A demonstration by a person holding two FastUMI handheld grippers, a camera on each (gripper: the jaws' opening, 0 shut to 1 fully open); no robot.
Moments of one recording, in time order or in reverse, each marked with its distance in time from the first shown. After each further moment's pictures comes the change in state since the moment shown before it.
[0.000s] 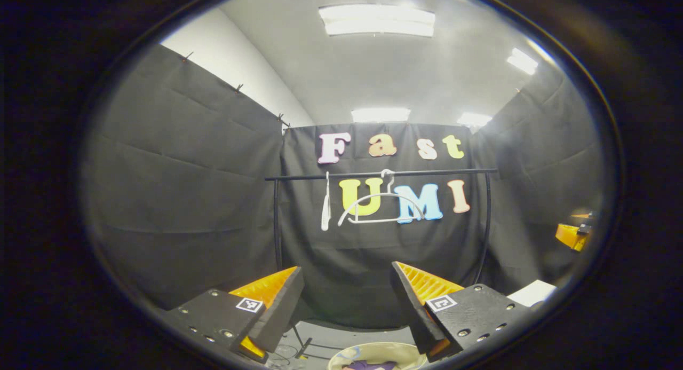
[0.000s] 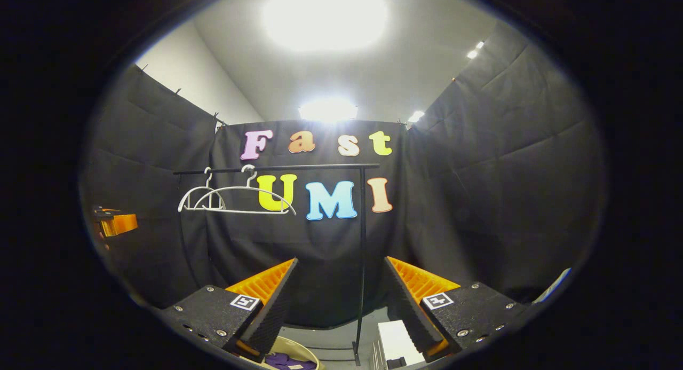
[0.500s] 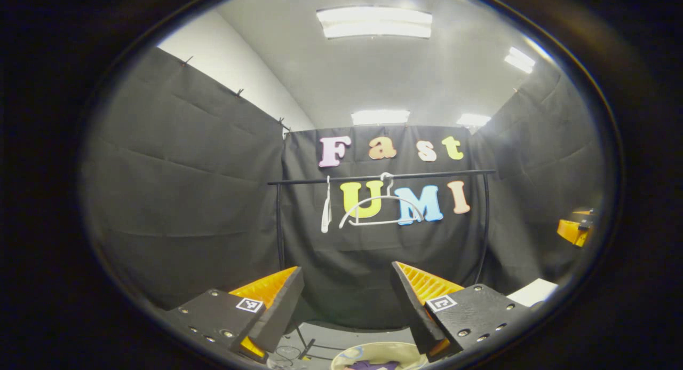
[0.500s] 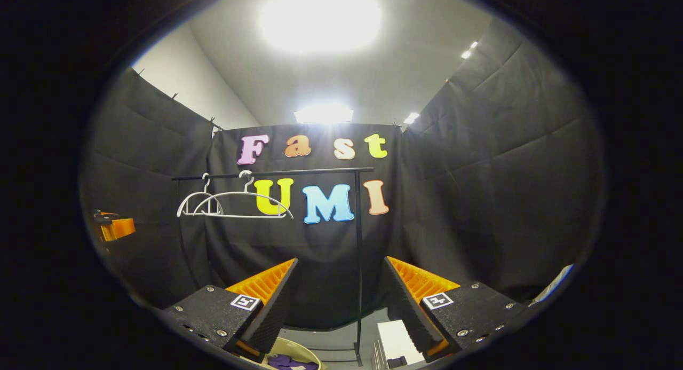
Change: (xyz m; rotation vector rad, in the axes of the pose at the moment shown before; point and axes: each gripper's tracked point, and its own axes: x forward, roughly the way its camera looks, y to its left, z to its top) left arm -0.032 0.002 0.009 0.012 -0.009 0.004; right arm -0.004 0.001 0.008 0.010 -0.022 0.006
